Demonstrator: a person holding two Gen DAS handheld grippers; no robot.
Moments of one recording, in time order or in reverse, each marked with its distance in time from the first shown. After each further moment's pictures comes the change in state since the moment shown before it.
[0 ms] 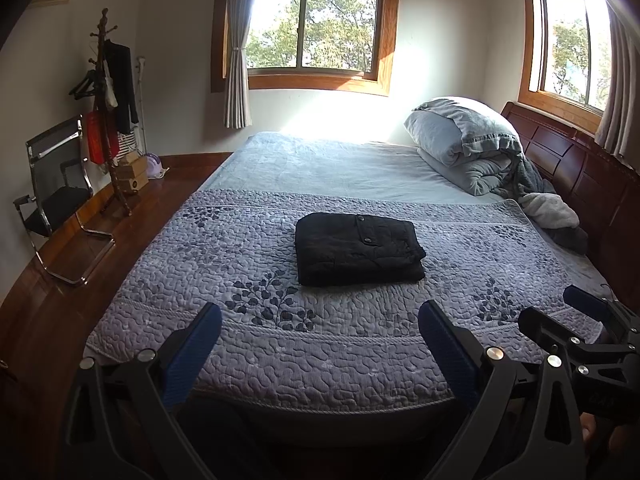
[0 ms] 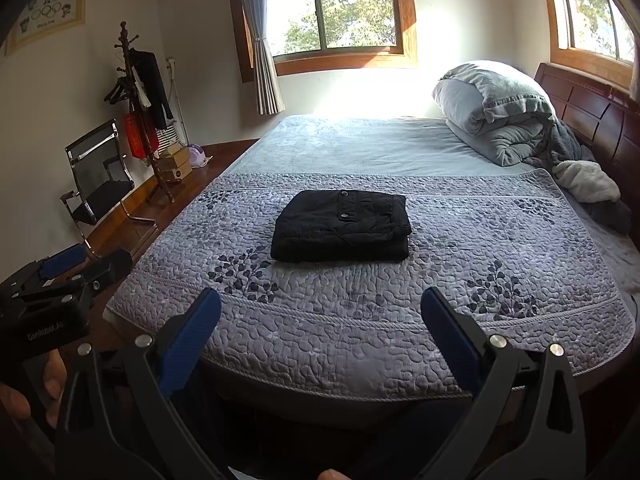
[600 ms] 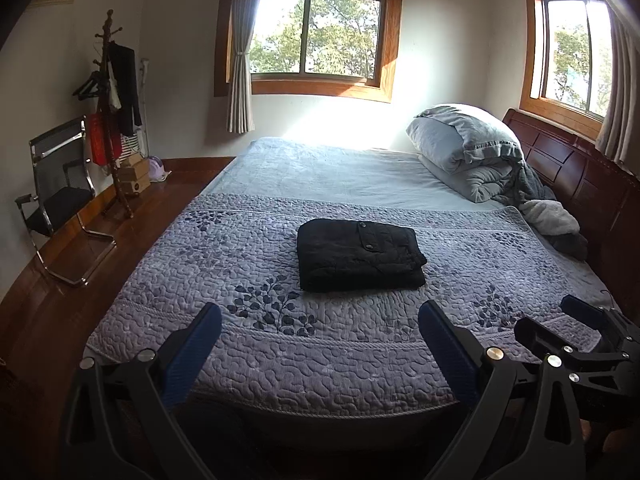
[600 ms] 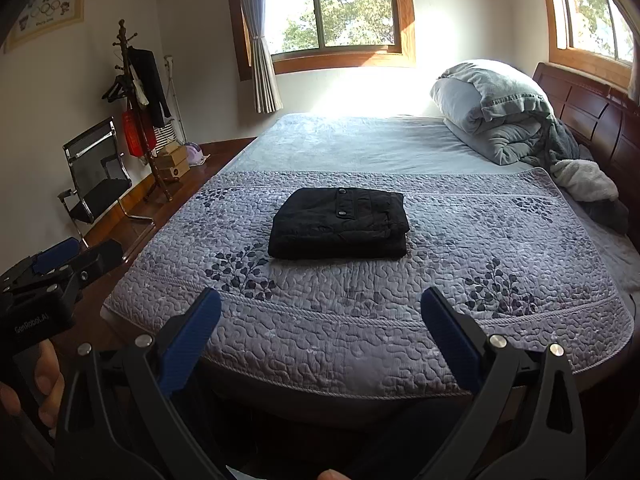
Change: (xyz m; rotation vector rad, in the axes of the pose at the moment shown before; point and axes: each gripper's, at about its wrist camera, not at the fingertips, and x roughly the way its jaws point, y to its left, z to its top) left arm -0.006 0.005 0.002 -0.007 -0.030 0.014; right arm 0.001 -0.005 -0.004 -0.003 0.001 -0.007
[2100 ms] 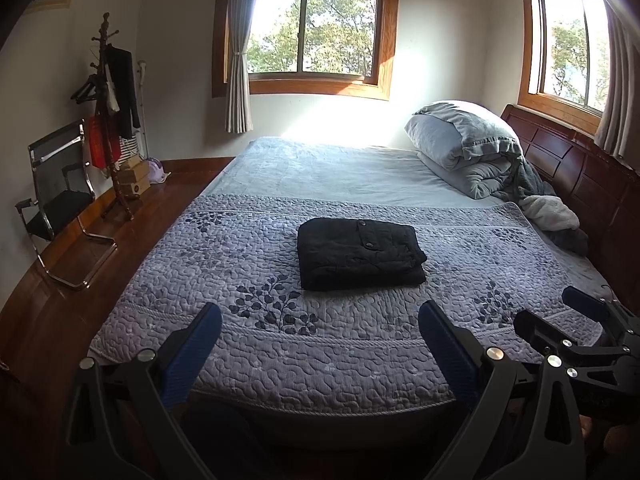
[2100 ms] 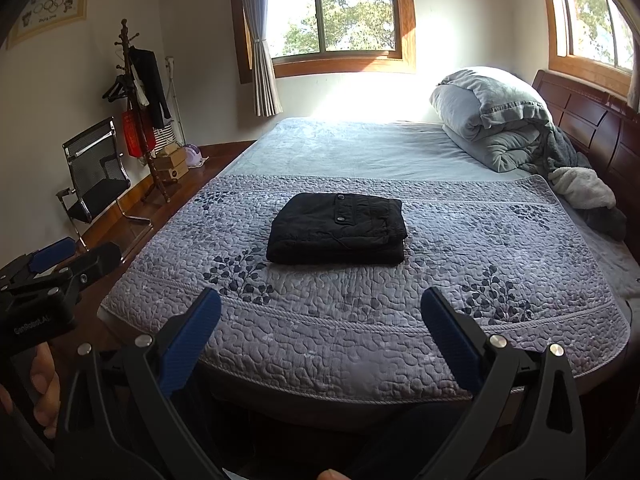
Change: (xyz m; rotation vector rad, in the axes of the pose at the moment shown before) left arm -0.004 -0.002 0.002 0.012 0.018 -0.012; right arm 0.000 0.002 -0.001 -0.017 -0.013 -0.010
